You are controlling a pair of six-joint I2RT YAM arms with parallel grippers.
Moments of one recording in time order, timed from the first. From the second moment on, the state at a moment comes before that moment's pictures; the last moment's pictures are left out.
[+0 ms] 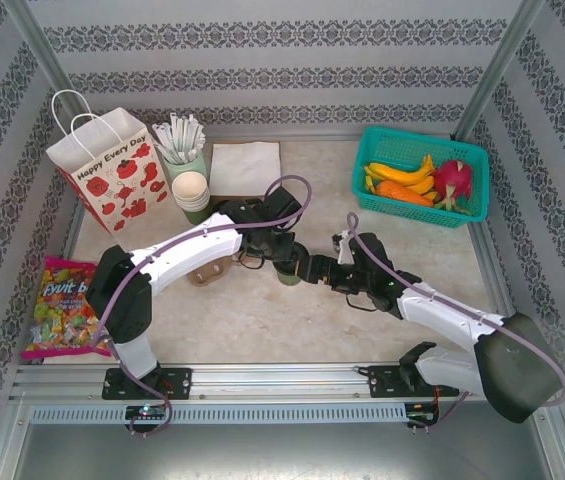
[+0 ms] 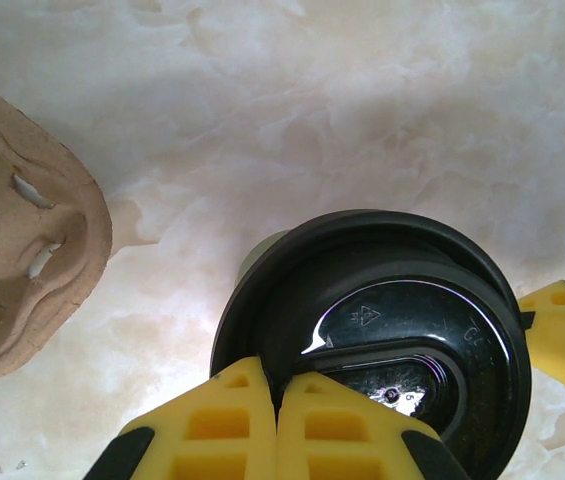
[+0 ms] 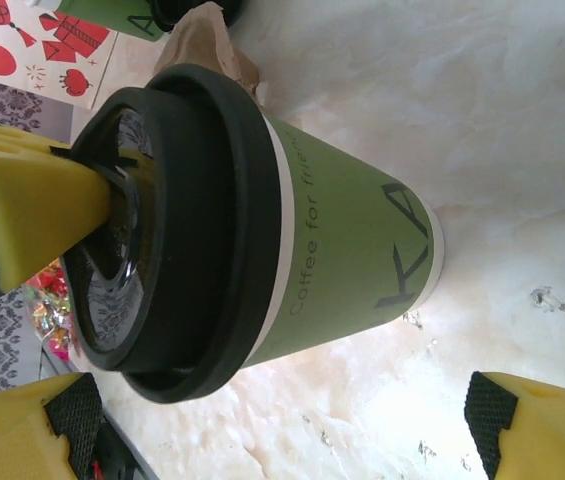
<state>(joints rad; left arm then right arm) -0.78 1.76 1.46 -0.88 -0.03 -0.59 0.55 1.17 0.47 0.04 -0.44 0.82</state>
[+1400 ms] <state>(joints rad) -0.78 1.77 1.47 -0.88 -0.08 -0.66 0.62 1.08 0.31 0.25 -0.25 0.75</state>
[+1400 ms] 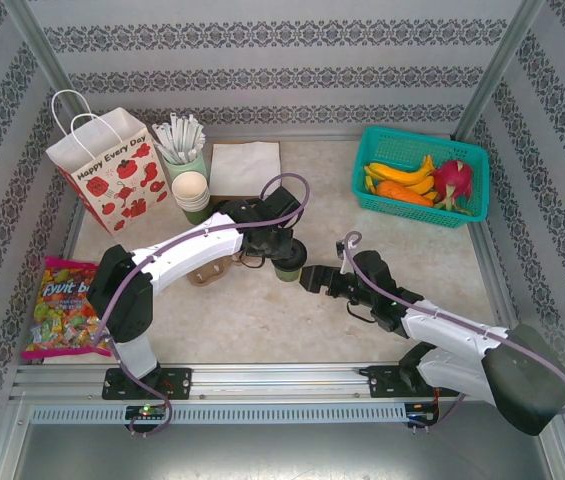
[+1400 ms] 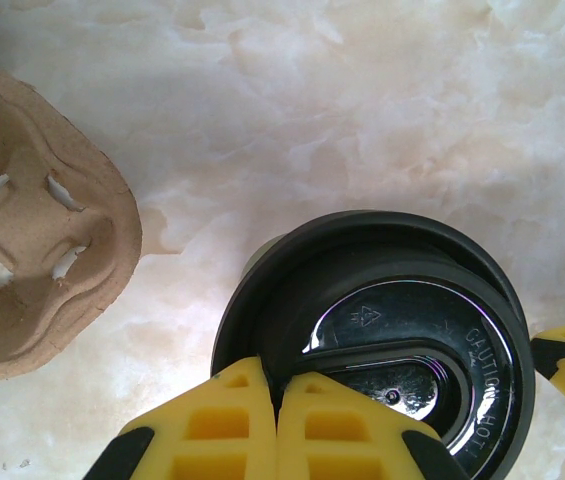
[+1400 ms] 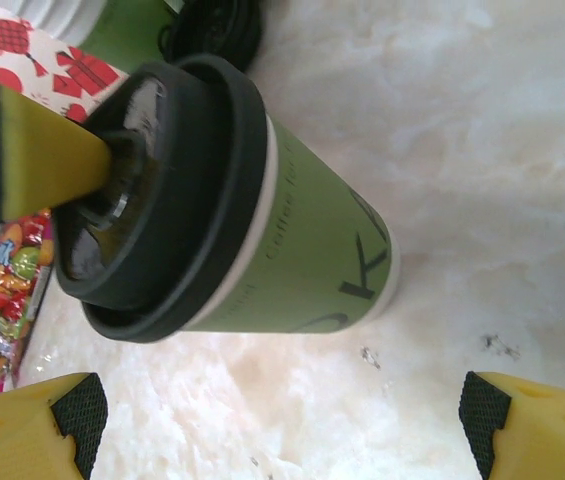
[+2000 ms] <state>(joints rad) -0.78 1.78 1.48 -0.88 -0.07 -0.66 0.62 1.21 0.31 0.35 -0.26 0.76</state>
